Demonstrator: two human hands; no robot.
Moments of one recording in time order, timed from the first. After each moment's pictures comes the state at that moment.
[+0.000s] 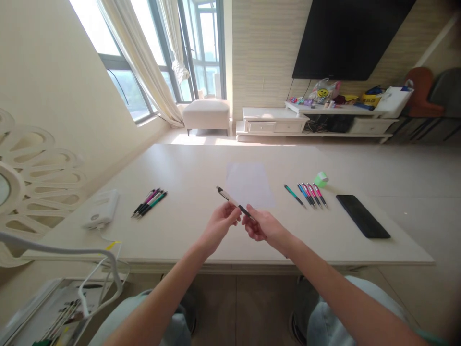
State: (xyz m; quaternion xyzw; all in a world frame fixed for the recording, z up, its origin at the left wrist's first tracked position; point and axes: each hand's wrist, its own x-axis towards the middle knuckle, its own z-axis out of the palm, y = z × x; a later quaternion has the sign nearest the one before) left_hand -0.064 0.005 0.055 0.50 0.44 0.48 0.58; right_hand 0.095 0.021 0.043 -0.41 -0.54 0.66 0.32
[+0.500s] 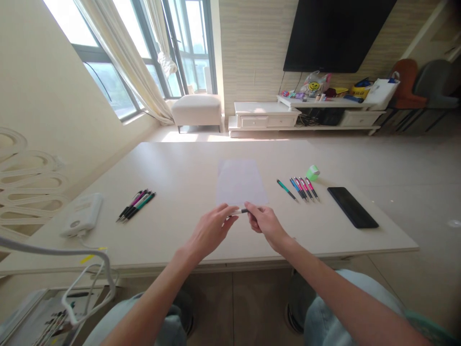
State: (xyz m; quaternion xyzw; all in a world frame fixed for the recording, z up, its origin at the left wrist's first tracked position) left_hand -0.066 0.004 0.058 0.77 0.52 0.31 0.22; right_hand 0.101 0.026 0.036 -0.42 -0.42 0.68 0.44
